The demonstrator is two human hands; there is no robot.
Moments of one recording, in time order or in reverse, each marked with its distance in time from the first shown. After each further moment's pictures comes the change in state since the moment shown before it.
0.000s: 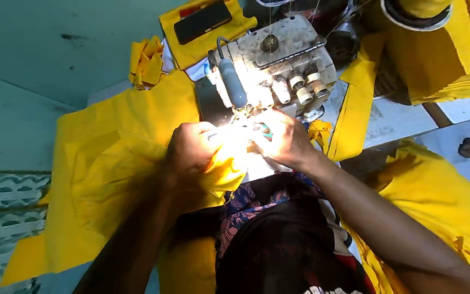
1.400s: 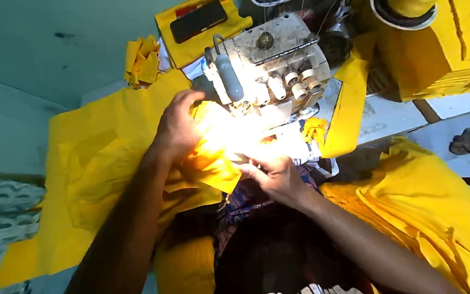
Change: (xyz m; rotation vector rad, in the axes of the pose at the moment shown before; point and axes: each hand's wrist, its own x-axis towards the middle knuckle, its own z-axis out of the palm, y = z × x) left_hand 0.032 -0.019 -0.011 0.003 0.082 0.223; right_hand -0.066 -0.041 0.016 0.399 -0.010 0.102
